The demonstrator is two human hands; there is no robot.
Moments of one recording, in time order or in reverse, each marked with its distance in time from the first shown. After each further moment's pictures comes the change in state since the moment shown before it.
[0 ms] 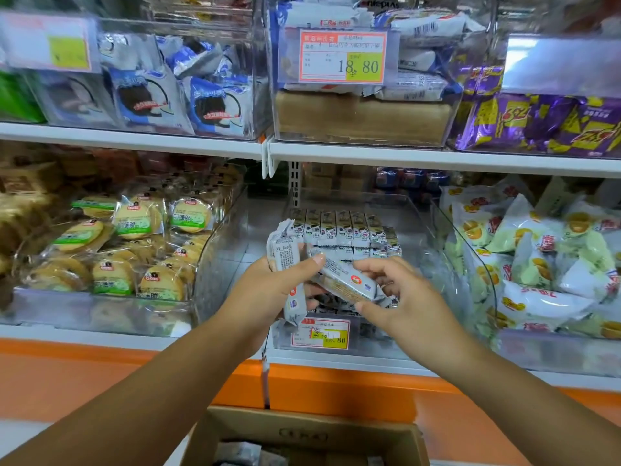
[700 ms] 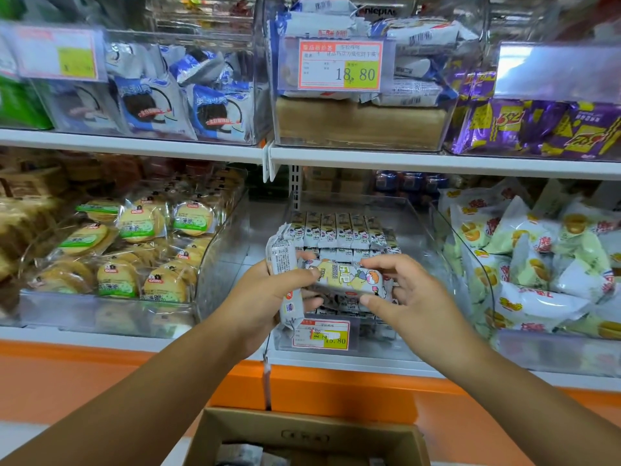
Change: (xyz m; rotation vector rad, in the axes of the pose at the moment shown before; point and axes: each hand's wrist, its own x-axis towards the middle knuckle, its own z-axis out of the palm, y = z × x) left_hand -0.003 0.001 -0.003 -0.140 -0.027 -0.046; right_hand -0.002 0.009 -0.004 0.164 0.042 -0.022
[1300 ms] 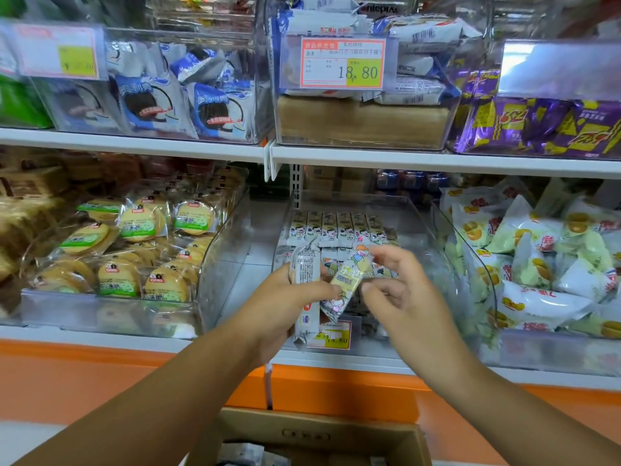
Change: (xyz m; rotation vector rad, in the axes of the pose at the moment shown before) left_hand -0.002 -0.007 0.013 0.156 -0.016 -0.038; right_hand -0.009 -0.015 0.014 0.147 0.085 0.029
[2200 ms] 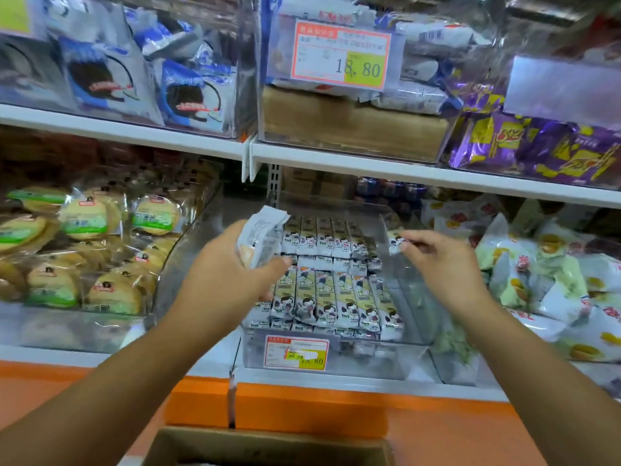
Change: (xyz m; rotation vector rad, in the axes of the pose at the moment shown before) left_hand 0.011 0.026 -0.023 0.496 0.311 0.384; right_hand 0.085 0.021 -0.076 -0.607 0.247 0.054
